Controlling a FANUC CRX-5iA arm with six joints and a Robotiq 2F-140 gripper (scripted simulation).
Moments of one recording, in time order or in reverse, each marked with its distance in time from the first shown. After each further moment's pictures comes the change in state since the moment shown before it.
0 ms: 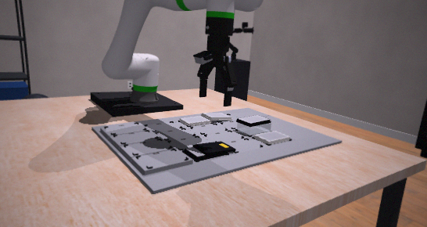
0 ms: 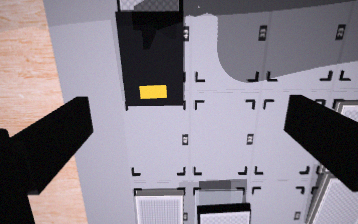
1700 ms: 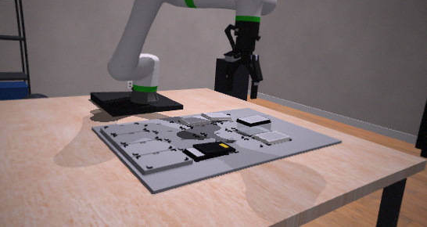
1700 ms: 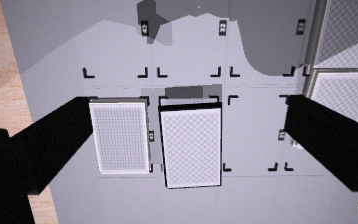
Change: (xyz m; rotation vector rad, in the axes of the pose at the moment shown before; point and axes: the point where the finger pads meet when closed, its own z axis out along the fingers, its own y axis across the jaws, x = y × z) arm -0.171 0.056 0.000 0.000 0.000 0.000
